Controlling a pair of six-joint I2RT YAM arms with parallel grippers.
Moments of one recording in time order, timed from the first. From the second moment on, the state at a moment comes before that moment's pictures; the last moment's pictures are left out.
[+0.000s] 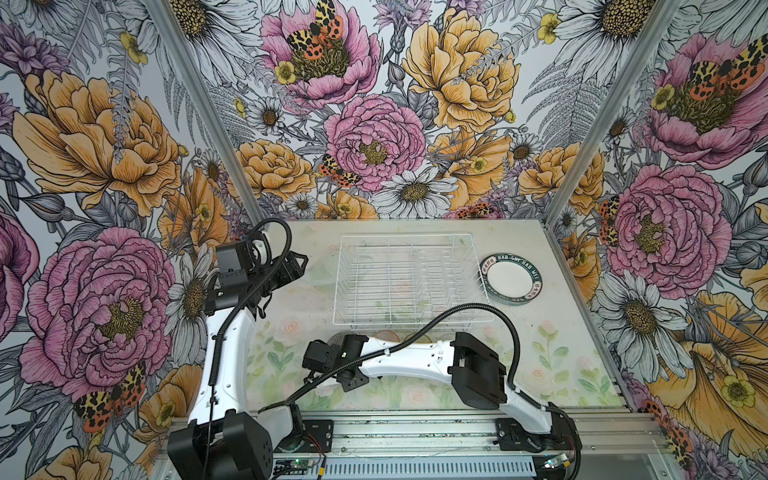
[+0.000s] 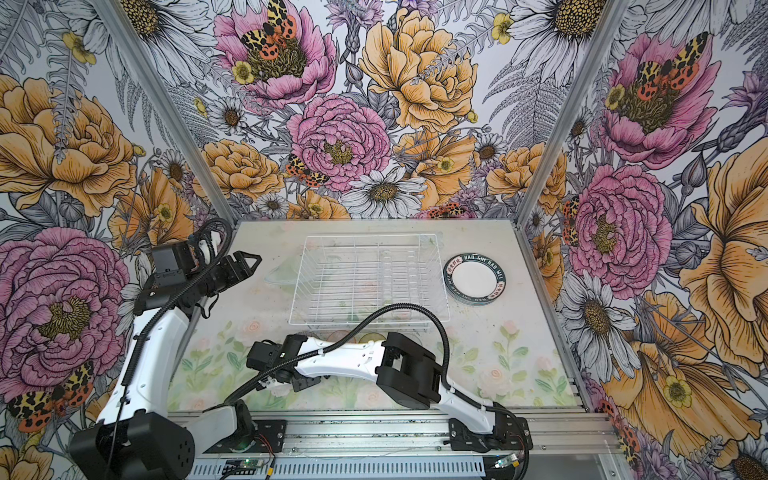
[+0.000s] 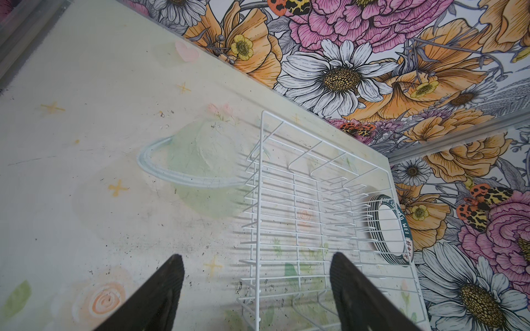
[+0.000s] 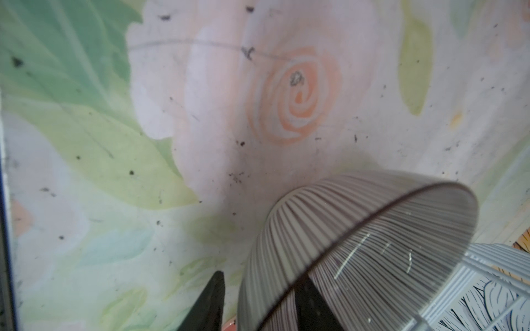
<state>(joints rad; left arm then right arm) 0.25 1.14 1.07 -0.59 0.51 -0.33 1.33 2.31 1.98 -1.04 0.28 -0.64</state>
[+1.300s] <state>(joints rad) 0.12 1.10 0.96 -0.43 0.22 -0.32 0.35 1.12 1.12 -0.51 0.25 -0.09</state>
